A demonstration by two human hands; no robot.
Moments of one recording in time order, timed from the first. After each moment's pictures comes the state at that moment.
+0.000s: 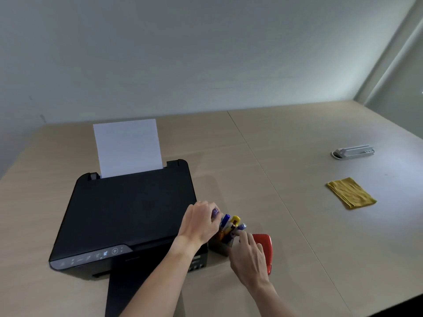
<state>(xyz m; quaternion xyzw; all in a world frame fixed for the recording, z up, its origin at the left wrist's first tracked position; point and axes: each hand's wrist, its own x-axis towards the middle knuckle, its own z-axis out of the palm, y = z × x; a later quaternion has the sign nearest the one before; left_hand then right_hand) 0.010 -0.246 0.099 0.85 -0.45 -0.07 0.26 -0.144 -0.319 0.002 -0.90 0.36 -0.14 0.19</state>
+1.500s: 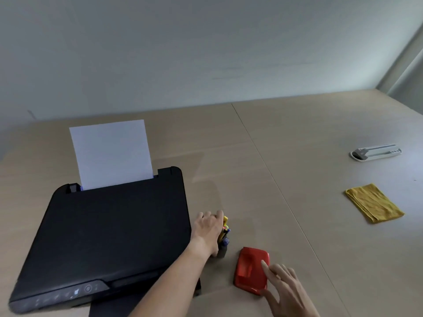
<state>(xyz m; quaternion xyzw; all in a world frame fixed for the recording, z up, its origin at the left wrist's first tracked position) 0.044 -0.336 0.038 0.85 -0.50 -0.12 -0.11 -0.206 -0.422 -0.036 -0.97 0.20 -0.12 0.12</state>
